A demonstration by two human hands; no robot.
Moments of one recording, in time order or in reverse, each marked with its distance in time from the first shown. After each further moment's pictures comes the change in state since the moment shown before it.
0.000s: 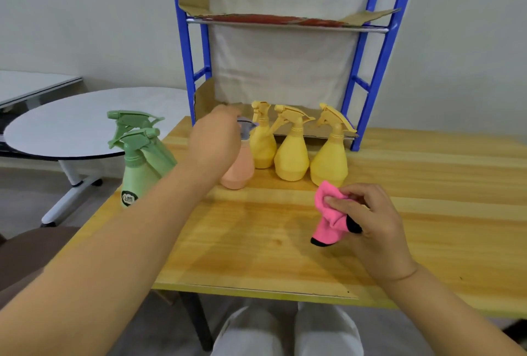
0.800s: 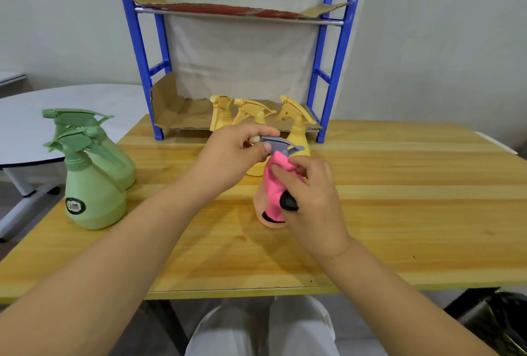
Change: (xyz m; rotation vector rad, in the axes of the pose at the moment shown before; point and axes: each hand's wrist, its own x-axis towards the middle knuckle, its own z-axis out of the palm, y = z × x) left_hand -0.044 0.062 0.019 -0.791 -0.266 0.200; right_hand 0.019 -0.012 0.016 -0.075 0.010 0.100
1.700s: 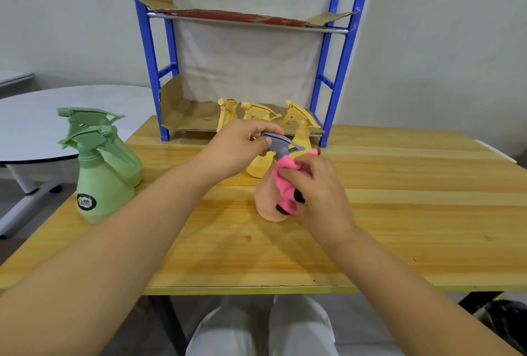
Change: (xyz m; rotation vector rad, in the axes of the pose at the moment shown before) left_hand 0.012 0.006 -0.013 0.125 -0.101 -0.026; right_hand 0.009 0.009 -0.004 -0.098 -0.142 -0.041
